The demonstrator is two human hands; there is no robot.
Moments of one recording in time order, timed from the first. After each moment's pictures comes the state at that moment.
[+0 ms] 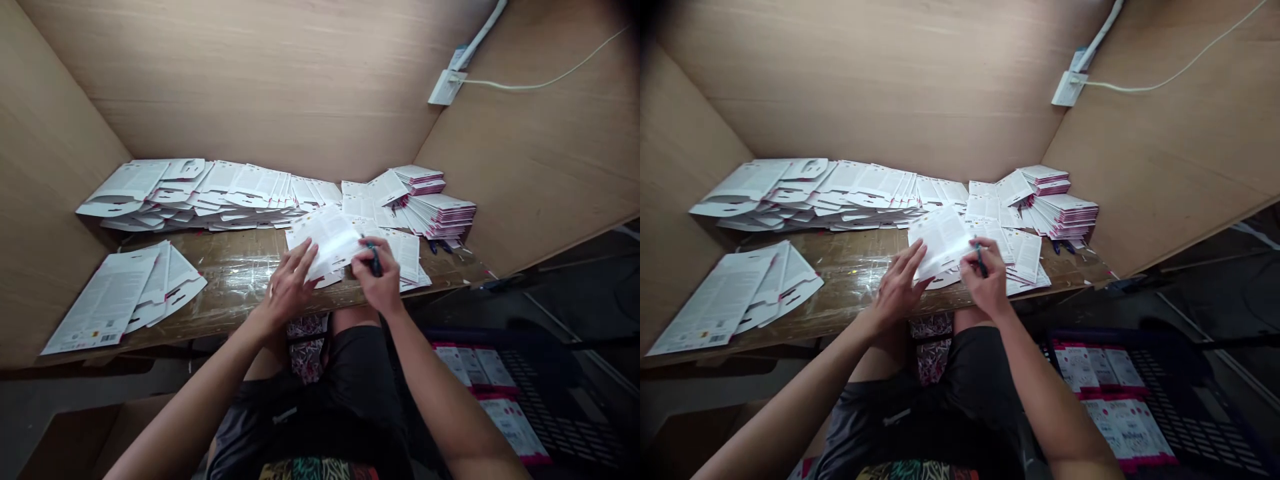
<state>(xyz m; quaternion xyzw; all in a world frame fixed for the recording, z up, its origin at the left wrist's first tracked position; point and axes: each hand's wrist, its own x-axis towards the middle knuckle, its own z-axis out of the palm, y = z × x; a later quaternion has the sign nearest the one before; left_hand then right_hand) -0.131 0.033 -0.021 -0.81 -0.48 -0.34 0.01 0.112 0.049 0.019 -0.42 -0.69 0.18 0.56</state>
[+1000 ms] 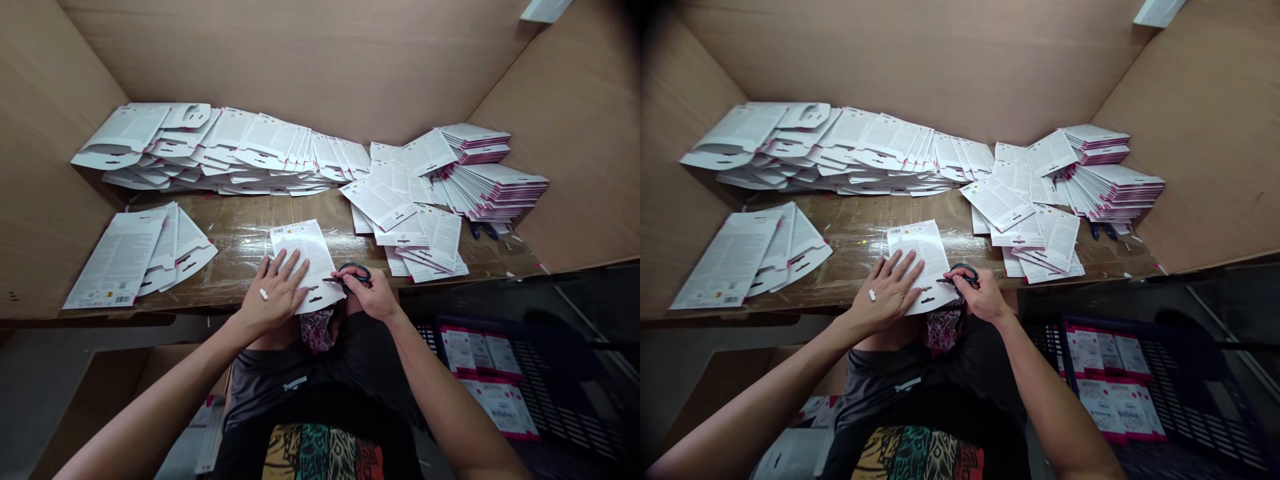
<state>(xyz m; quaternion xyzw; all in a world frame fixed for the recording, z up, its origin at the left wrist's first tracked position) -0.180 -0.031 -0.069 -0.81 -0.58 -0.07 0.00 0.091 0.027 -0.066 -0.38 -0.68 0.48 0.39</state>
